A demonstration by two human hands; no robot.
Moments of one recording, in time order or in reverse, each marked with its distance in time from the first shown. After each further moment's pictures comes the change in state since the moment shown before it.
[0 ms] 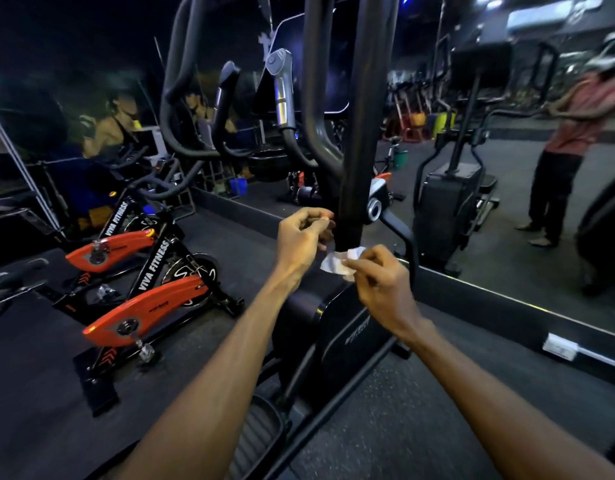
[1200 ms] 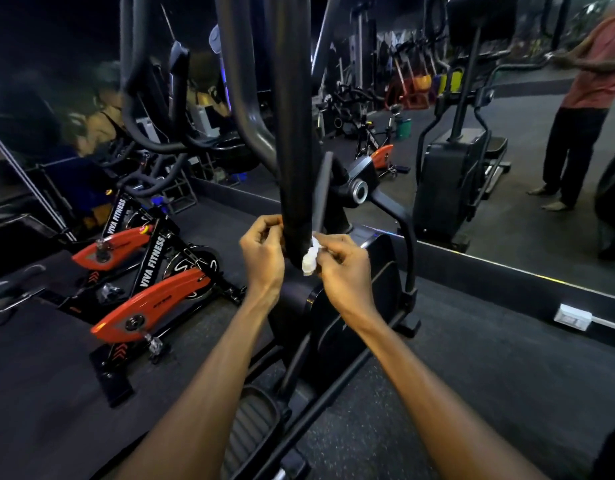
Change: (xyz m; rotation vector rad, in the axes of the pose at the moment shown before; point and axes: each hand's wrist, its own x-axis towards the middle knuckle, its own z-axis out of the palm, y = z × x) left_hand 0.004 -0.037 0.038 -0.012 0.232 0.108; right_hand 0.013 0.023 0.023 0.535 0.041 0.720
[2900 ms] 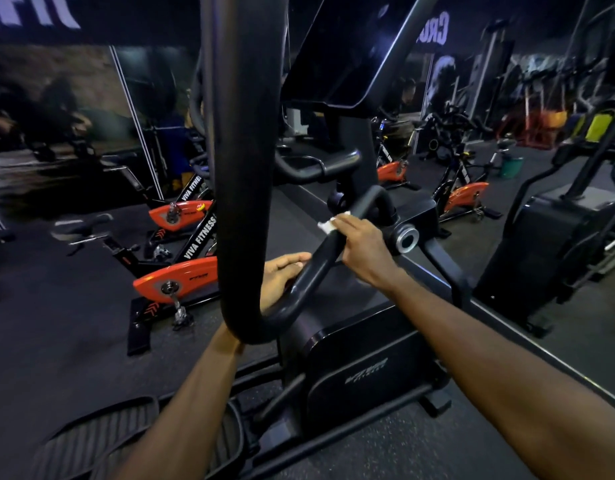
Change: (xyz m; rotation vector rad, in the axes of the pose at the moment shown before) left_hand 0.070 -0.080 0.045 0.178 -0.108 -0.427; right_hand 0.257 0.107 0.004 -0.681 -0.524 -0.739
